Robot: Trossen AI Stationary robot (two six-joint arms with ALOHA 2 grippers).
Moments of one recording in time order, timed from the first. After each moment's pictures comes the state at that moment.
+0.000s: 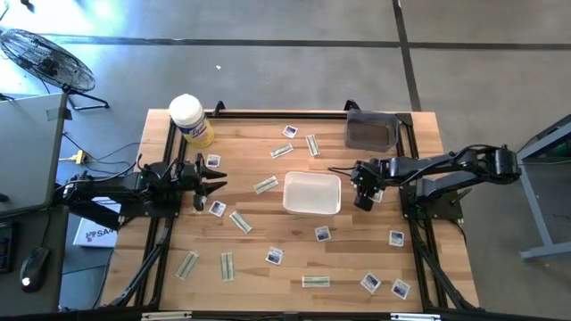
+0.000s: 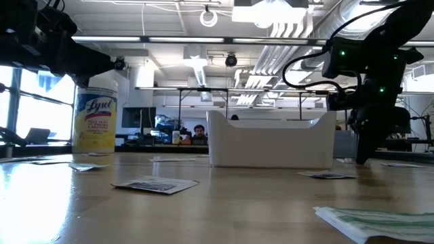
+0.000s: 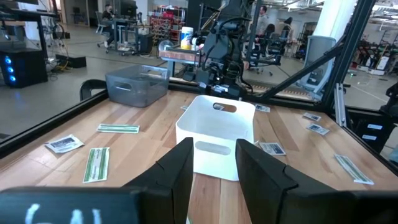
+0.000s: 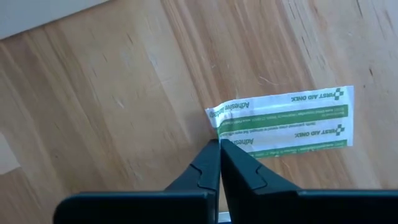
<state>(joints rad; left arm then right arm) 0.01 0.02 0.03 0.00 -0.12 -0.11 -0.21 1.24 0.44 -0.50 0.07 0.23</state>
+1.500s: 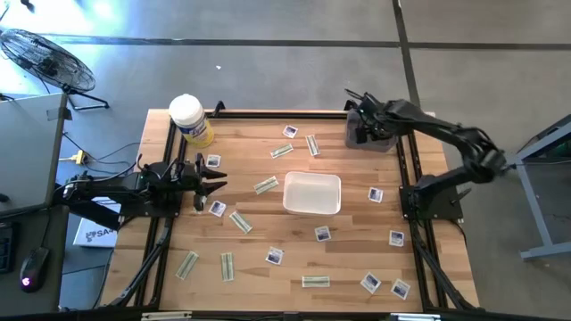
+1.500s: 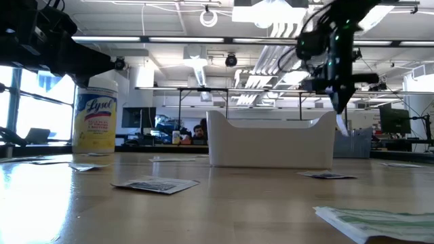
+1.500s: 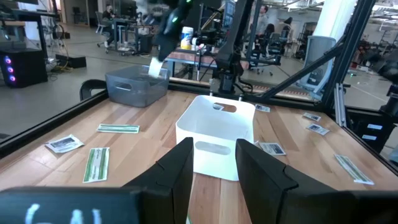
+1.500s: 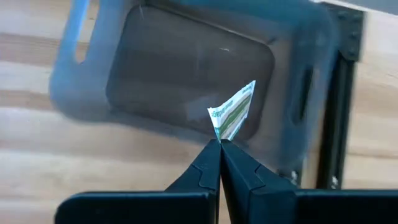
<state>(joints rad) 0.01 0.02 0.03 0.00 -0.12 -0.11 -0.78 1.40 1.03 -1.01 0.31 0.63</state>
